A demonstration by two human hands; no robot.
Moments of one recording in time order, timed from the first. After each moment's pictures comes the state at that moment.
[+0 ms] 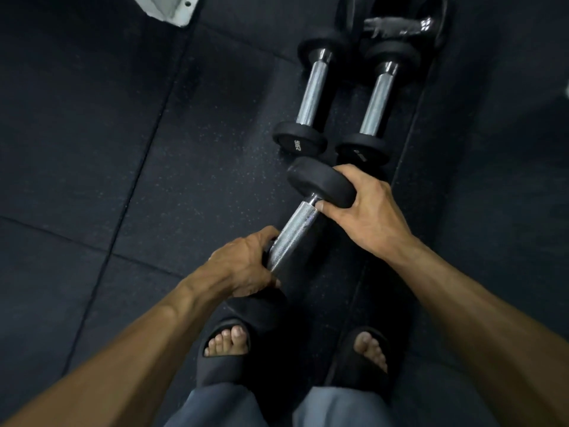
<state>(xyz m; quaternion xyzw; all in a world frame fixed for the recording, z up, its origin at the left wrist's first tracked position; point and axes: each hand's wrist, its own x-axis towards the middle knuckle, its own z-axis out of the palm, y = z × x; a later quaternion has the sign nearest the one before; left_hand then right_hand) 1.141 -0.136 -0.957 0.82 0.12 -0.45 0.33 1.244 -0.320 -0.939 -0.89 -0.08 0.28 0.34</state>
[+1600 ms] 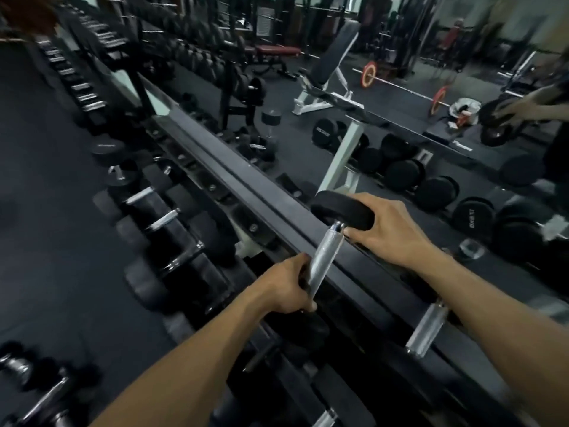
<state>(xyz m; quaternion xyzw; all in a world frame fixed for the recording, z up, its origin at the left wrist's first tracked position) 1.171 -0.788 -0.266 0.78 -0.45 -0.34 0.27 1.055 -0.953 -0.186 -0.93 0.25 -0.14 0.22</state>
